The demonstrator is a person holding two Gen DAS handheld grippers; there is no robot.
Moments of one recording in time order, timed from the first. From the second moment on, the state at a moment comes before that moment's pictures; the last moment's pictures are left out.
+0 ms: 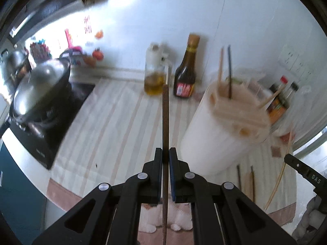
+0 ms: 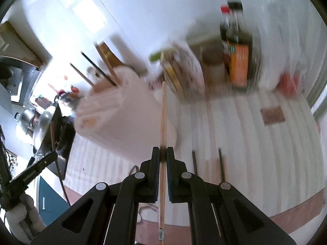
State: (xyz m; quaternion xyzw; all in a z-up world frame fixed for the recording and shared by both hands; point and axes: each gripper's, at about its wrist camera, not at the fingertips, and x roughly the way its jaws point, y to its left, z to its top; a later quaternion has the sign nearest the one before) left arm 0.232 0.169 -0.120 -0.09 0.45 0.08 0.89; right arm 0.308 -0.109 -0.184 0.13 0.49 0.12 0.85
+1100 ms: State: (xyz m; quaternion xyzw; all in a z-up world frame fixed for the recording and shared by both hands) left arm 0.348 0.122 0.014 -0.06 0.30 0.04 0.95; right arm 0.411 -0.066 -0.015 0.09 0.28 0.12 0.95
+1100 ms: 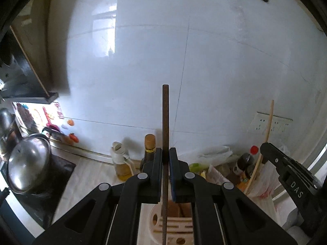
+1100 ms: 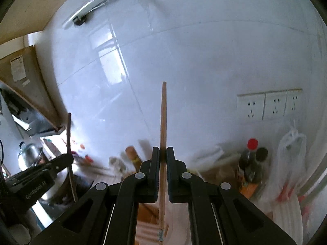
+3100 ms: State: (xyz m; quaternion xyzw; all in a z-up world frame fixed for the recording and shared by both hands) left arm 0.411 0.113 -0.060 -0.05 0.31 -0.02 0.95; right arm 0.423 -0.043 -0.101 0.08 0.25 0.20 0.94
